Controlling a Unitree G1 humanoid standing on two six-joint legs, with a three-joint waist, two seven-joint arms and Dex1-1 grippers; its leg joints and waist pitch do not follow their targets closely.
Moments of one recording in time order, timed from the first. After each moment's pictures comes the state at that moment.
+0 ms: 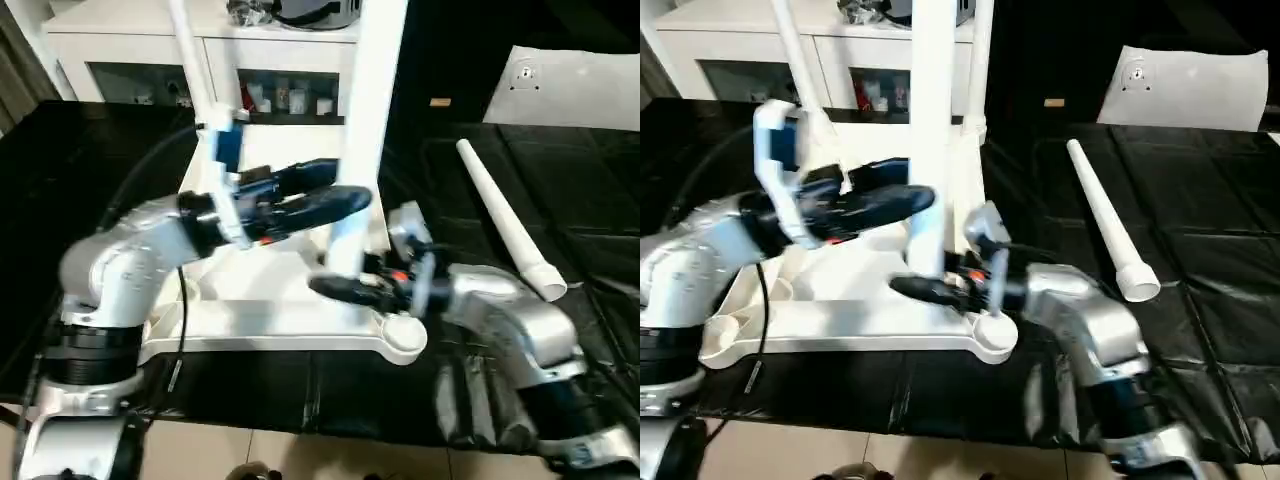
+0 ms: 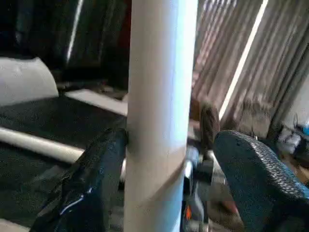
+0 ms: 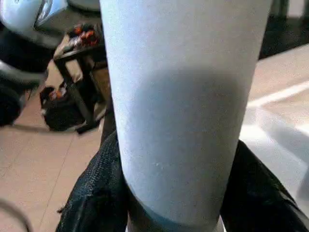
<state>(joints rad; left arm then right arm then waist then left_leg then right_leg) -0.60 0.38 0.03 -0.05 -0.77 0.77 -1.03 -0.40 -0.35 0.20 0.04 0.48 0.52 1.08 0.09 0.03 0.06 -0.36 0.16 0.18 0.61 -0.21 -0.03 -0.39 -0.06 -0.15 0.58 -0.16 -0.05</state>
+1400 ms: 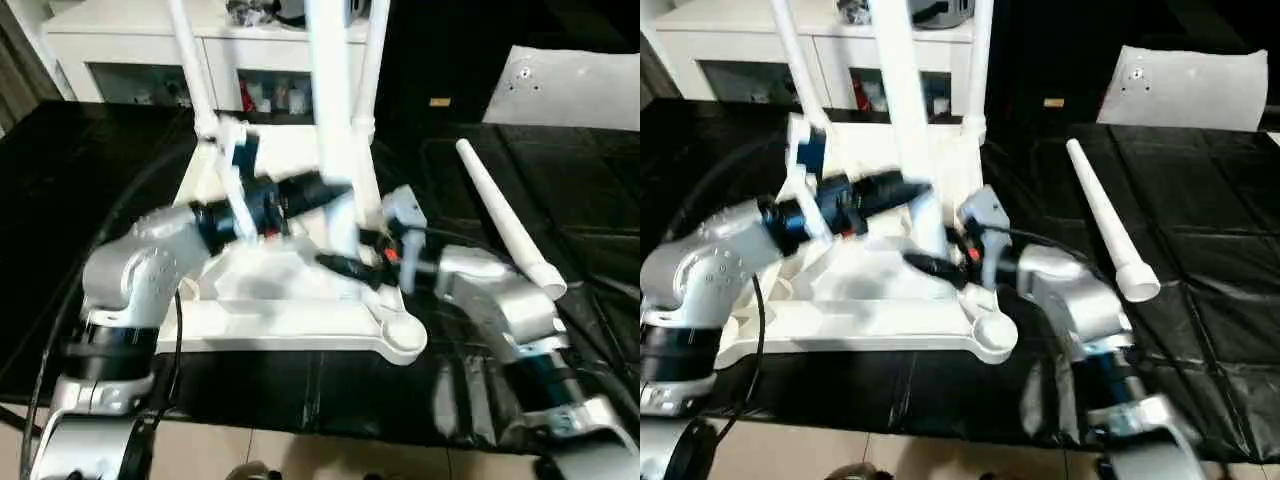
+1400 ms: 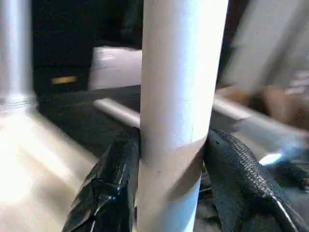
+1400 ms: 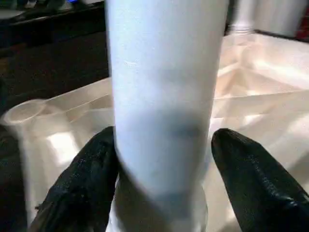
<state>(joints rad) -0.61 0.30 0.04 0.04 -0.53 0.66 -0.65 -0.53 -0.19 0.17 0.21 0.27 0.46 0.68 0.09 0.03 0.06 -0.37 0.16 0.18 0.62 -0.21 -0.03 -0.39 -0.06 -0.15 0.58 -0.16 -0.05</state>
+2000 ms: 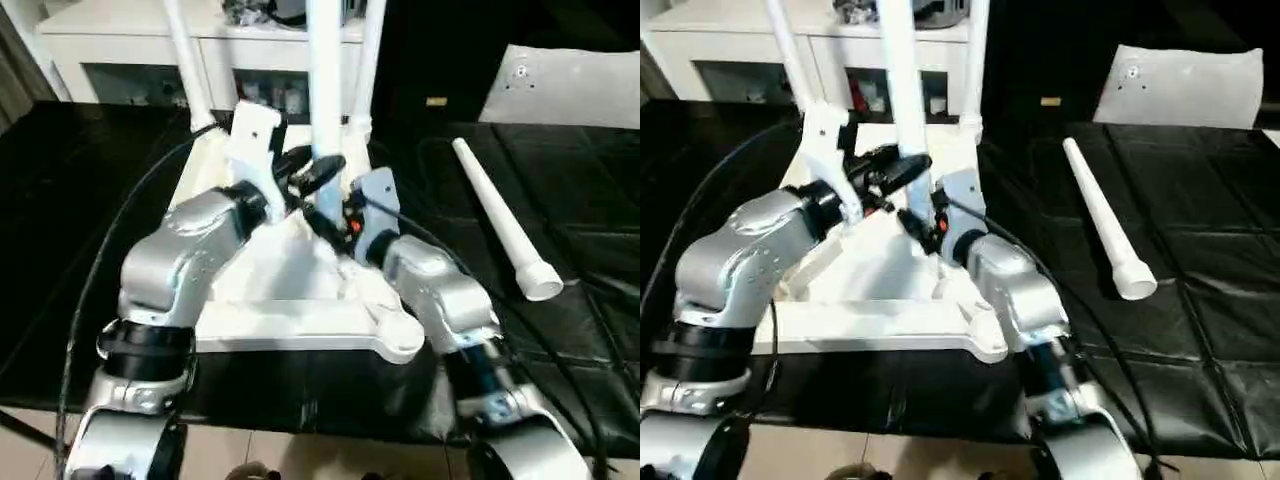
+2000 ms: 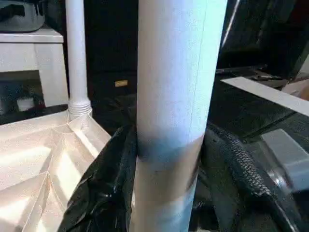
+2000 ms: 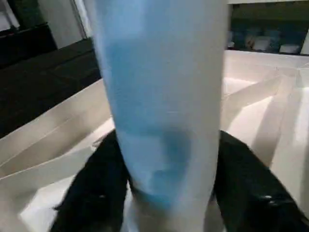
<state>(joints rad) -0.64 0.19 -0.03 -0.03 -0.38 0.66 -0.38 -0.60 0.01 0.13 0.34 0.19 0.41 0.34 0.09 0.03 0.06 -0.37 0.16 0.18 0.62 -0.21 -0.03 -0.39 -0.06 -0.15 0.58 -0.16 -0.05</state>
